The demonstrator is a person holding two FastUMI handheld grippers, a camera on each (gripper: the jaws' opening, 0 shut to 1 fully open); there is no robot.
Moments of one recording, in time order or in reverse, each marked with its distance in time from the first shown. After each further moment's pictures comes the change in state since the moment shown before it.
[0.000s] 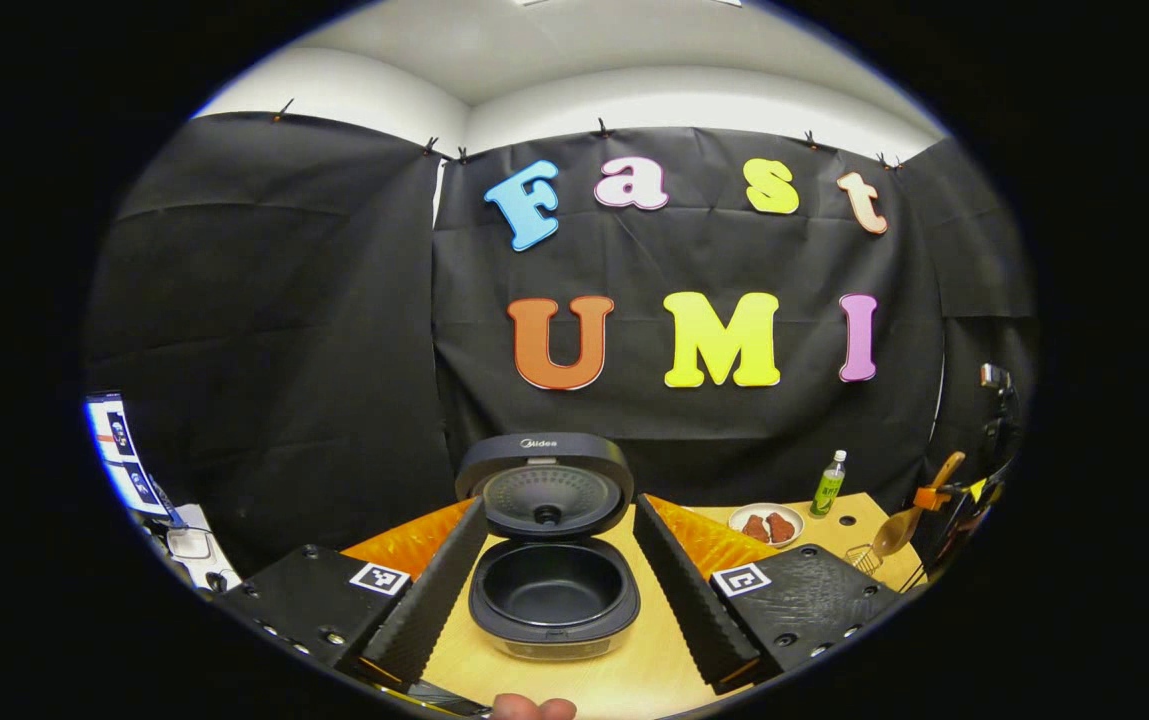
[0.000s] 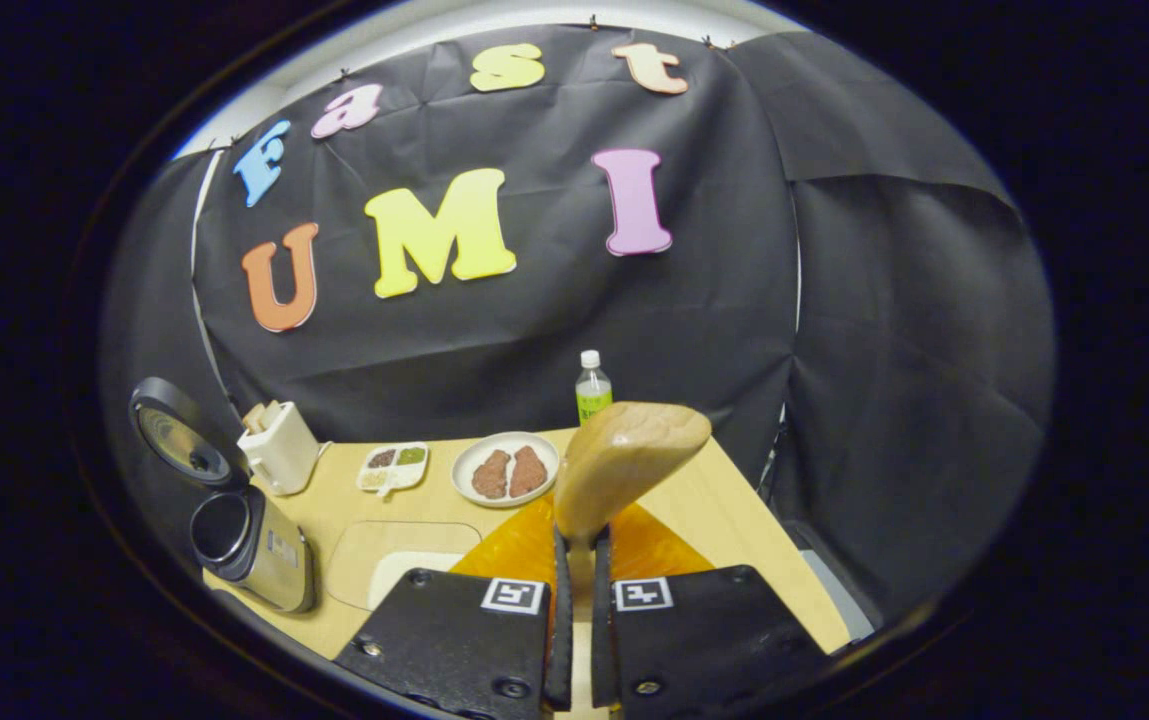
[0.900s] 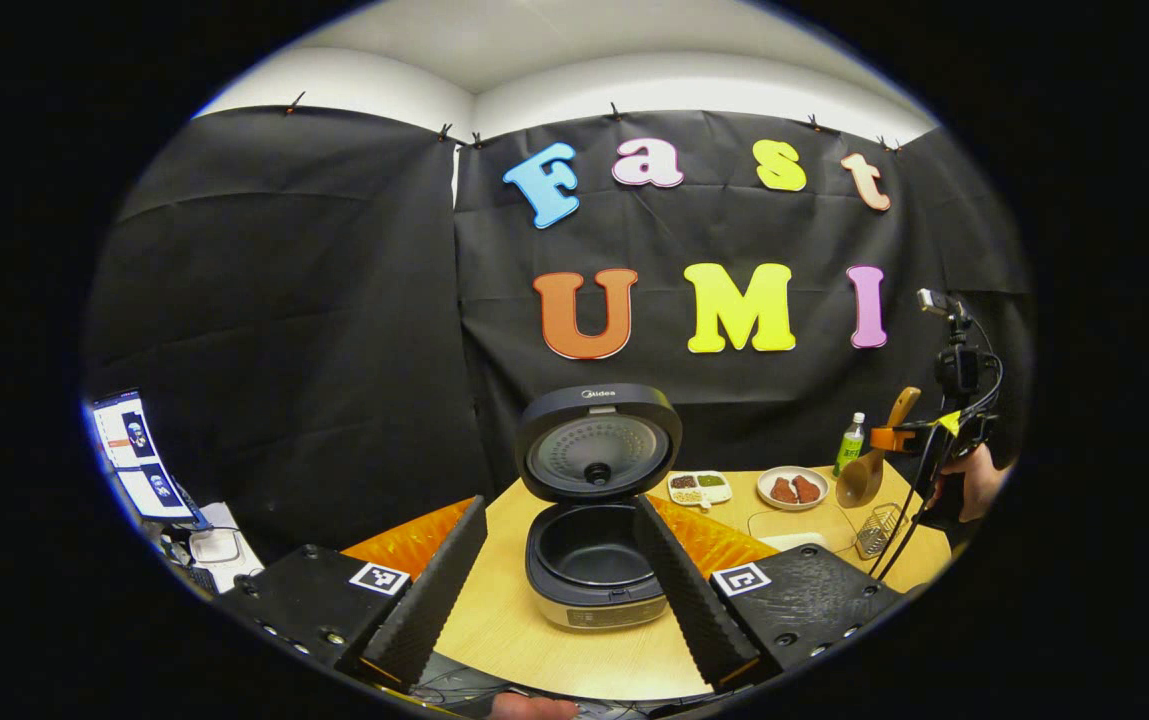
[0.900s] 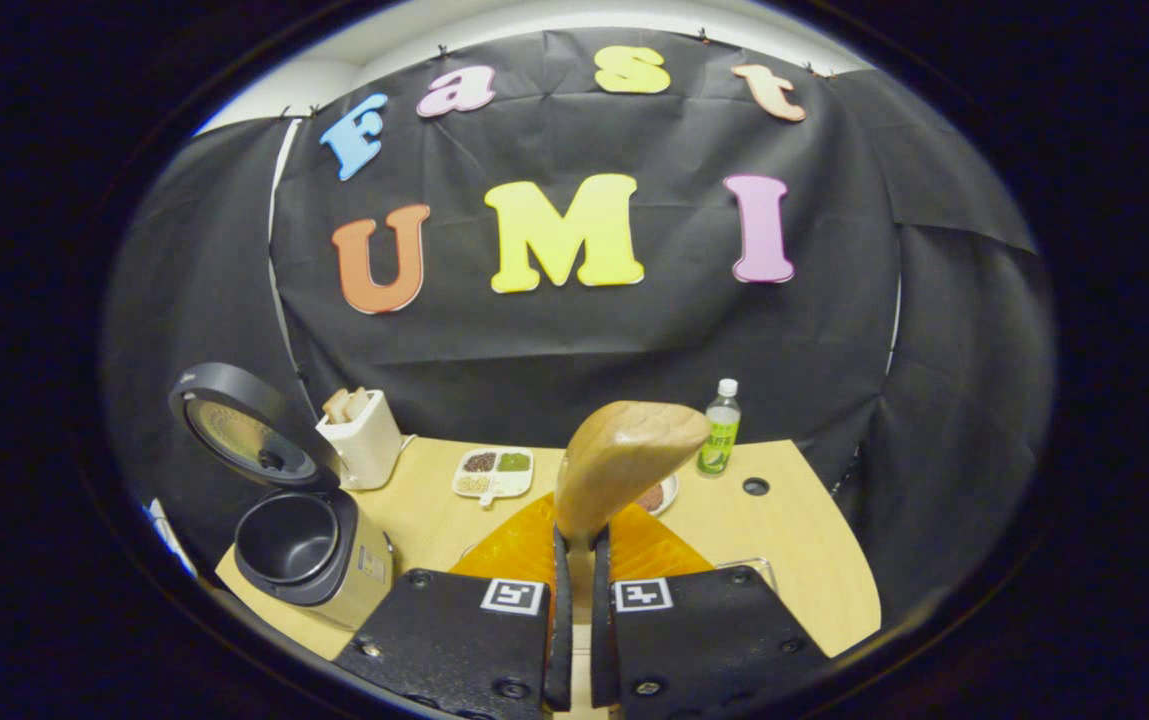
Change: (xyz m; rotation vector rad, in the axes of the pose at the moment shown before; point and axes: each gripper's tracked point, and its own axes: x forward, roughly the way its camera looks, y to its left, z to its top) left arm -0.023 0.050 -0.035 0.018 0.059 0.056; right arm 0.041 0.156 -0.014 -0.147 0.056 0.200
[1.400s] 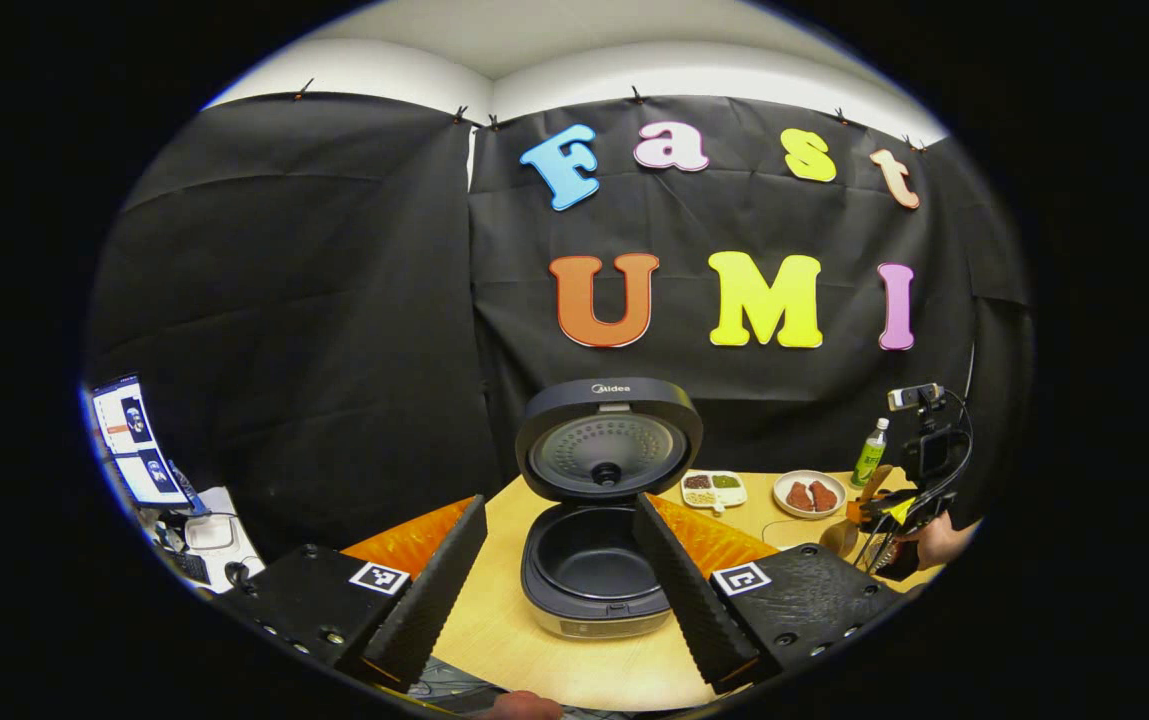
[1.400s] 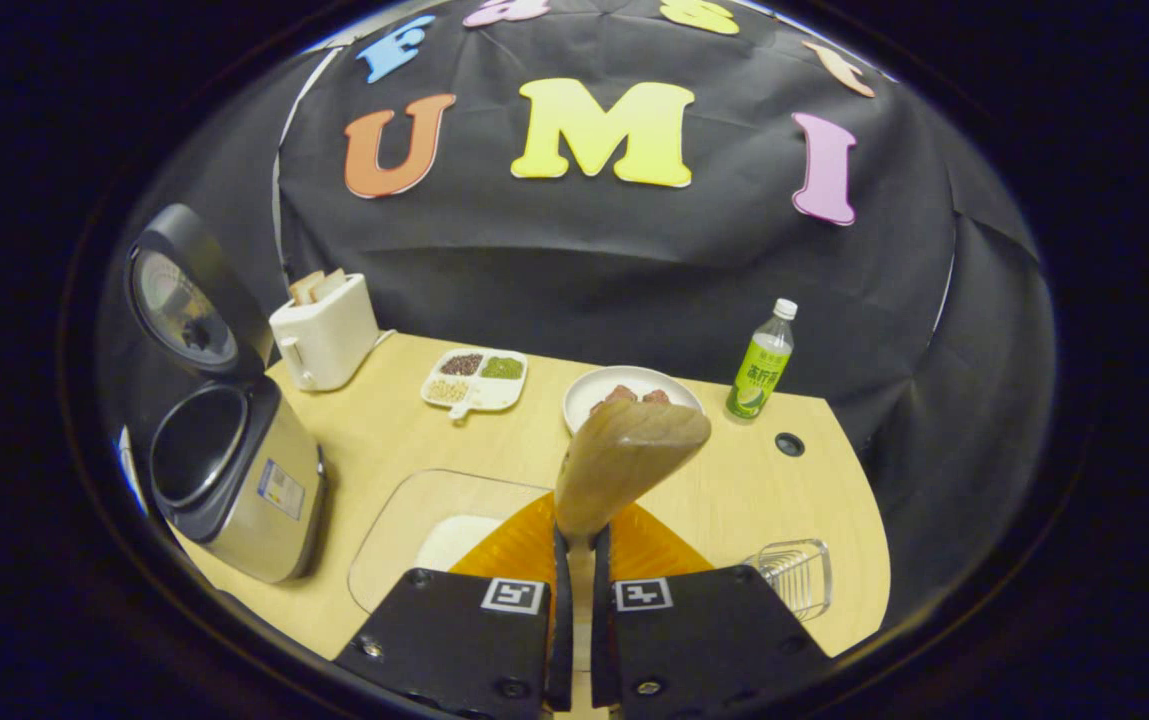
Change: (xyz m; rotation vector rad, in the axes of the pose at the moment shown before) left arm 0.036 0.000 -0.001 -0.024 0.042 0.058; right arm 0.082 -0.007 -0.093 -0.171 0.184 -0.029
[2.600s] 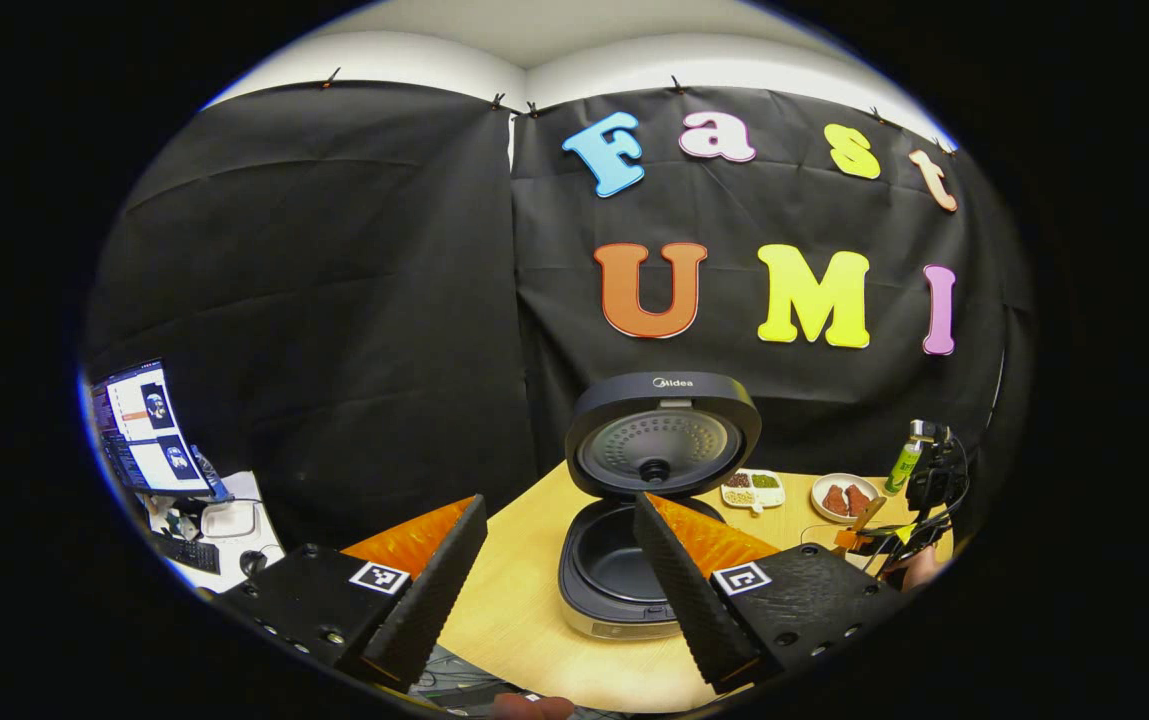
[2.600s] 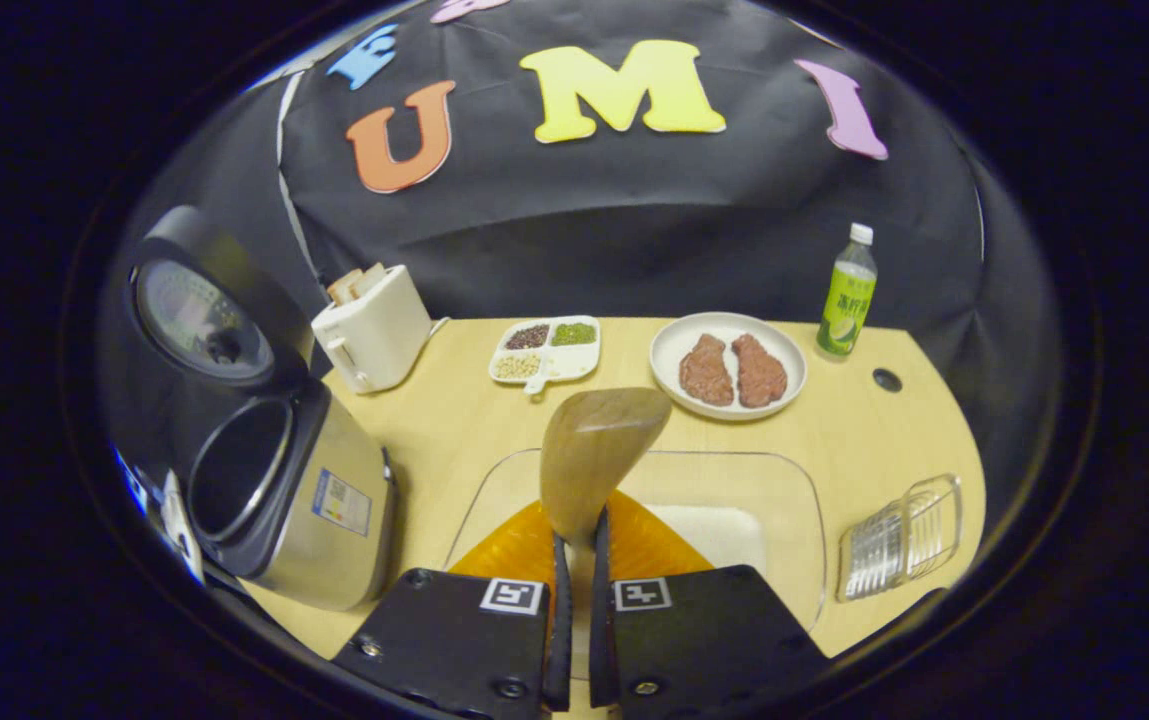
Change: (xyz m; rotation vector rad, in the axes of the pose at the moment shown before) left arm 0.011 0.031 0.001 -0.033 0.039 0.096; right arm 0.017 0.088 -0.022 0.280 0.108 0.240
